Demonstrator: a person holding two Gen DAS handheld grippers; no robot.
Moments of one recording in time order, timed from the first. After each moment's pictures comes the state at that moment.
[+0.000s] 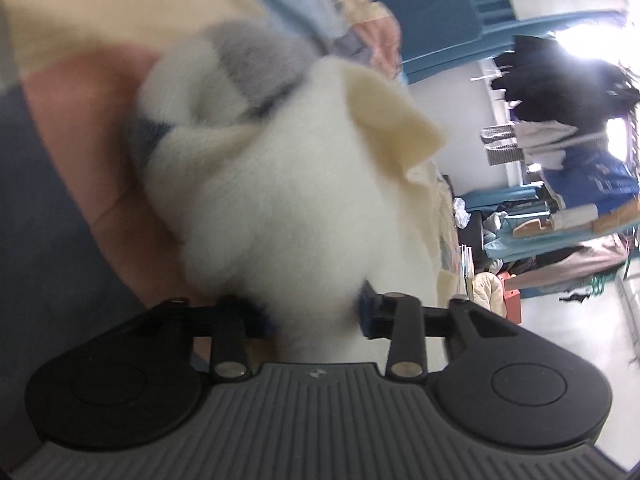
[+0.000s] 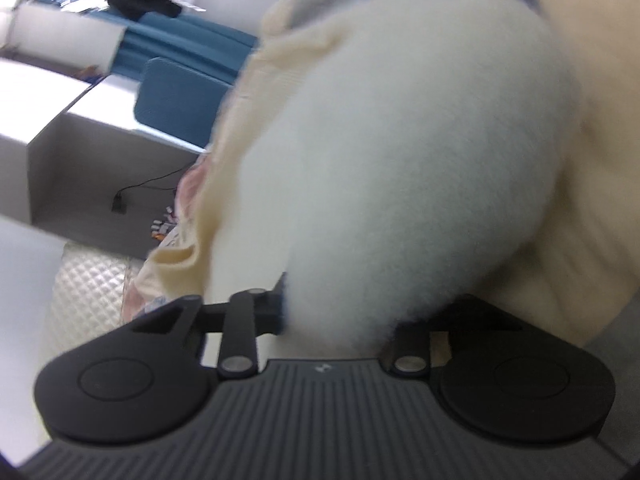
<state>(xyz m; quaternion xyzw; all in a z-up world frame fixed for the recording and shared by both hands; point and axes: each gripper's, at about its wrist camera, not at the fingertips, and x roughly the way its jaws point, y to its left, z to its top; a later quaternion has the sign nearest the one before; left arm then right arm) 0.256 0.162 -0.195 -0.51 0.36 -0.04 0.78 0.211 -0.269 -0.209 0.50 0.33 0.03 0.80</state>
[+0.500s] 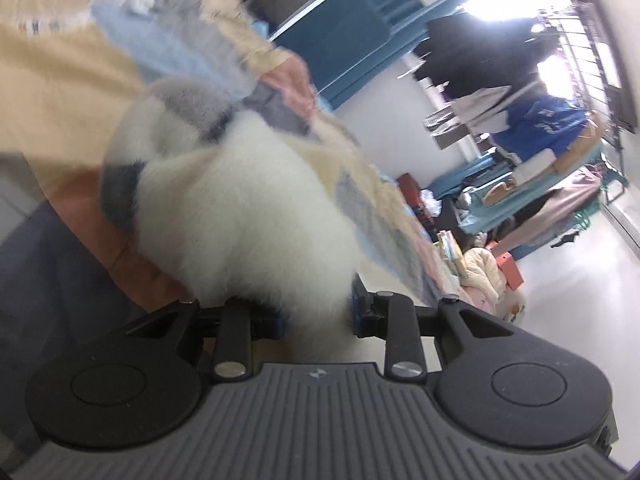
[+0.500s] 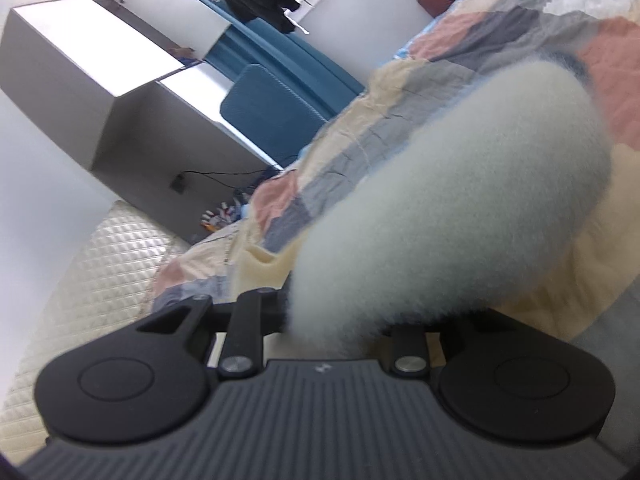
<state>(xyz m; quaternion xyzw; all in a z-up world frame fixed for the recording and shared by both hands) 0.172 0.153 -0.108 -0.41 0.29 -0.09 0.86 0.151 -0.264 -0.122 0.40 0.24 0.10 0.88</state>
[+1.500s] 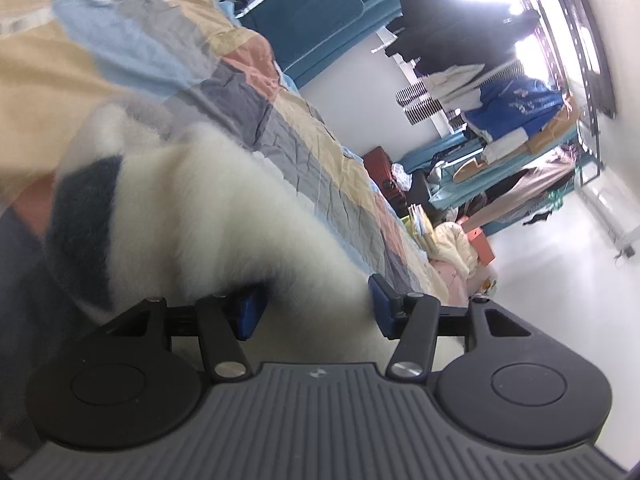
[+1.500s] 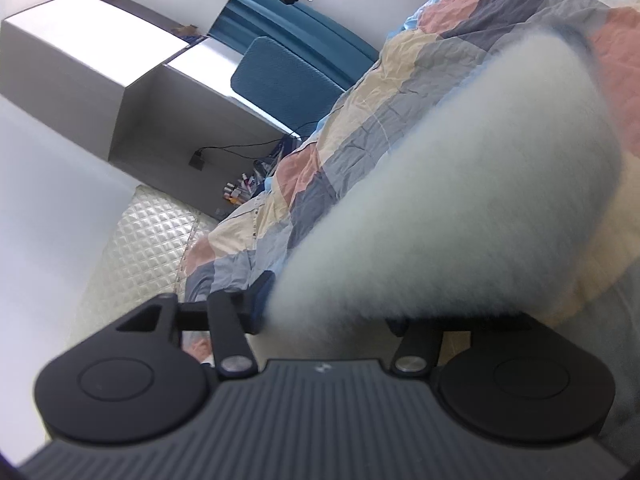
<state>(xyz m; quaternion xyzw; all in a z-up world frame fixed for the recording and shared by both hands) 0.183 0.148 -0.074 -0.41 0.32 -0.15 0.84 0.161 -0.288 -0.088 0.44 0.30 0.13 0.84</state>
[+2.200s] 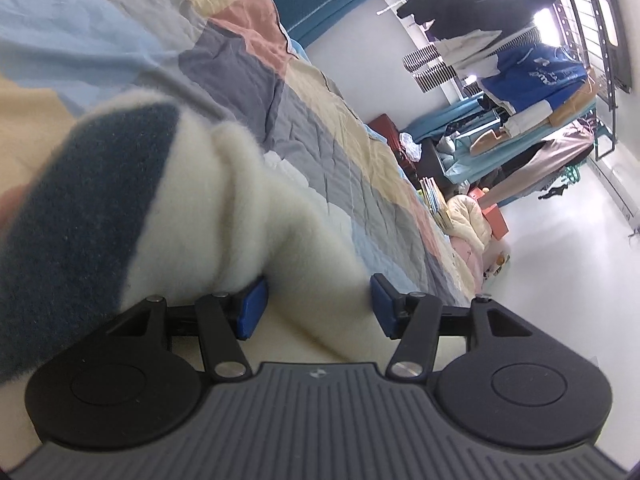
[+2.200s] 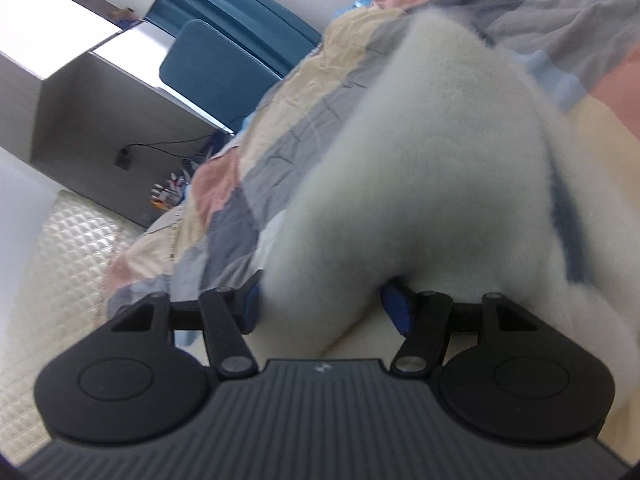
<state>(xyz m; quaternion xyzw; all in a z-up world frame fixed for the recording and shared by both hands) 0.373 0.150 -0.166 -0.39 0.36 -0.18 0.83 0.316 -0.285 -0.161 0.40 0.36 0.06 0.84</state>
